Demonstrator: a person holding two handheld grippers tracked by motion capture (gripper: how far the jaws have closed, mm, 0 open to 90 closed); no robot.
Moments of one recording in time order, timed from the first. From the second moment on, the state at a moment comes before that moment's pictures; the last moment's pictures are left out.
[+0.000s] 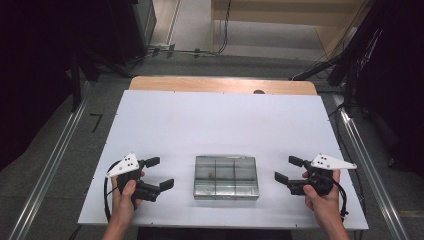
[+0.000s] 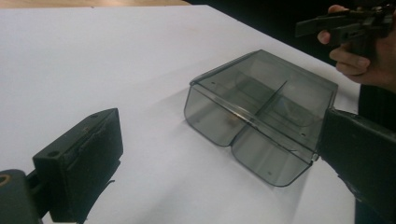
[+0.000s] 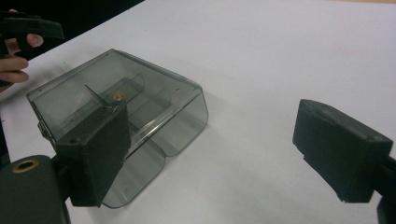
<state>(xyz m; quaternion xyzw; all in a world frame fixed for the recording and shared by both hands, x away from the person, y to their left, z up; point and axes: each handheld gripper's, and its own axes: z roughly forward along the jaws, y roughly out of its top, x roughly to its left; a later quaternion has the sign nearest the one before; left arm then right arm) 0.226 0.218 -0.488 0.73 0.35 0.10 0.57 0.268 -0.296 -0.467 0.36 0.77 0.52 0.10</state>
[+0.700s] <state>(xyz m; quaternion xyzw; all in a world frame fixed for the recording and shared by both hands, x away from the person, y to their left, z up) 0.226 0.245 -0.498 0.73 0.37 0.12 0.56 0.274 -0.320 -0.473 0.37 0.76 0.52 0.12</state>
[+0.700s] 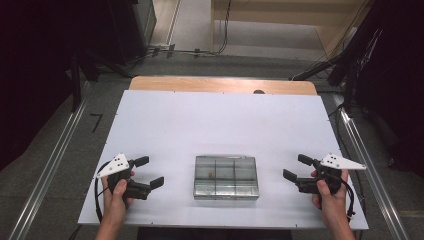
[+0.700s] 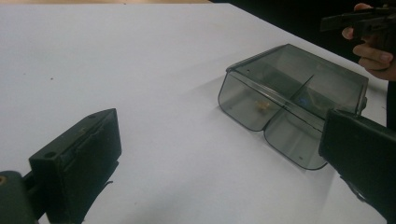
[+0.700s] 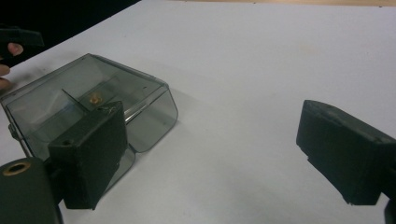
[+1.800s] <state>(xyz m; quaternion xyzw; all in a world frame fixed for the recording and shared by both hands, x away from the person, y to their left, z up) 0.226 0.271 -0.506 0.71 0.40 0.15 0.56 0.281 -0.360 -0.488 0.39 0.74 0.52 0.15</state>
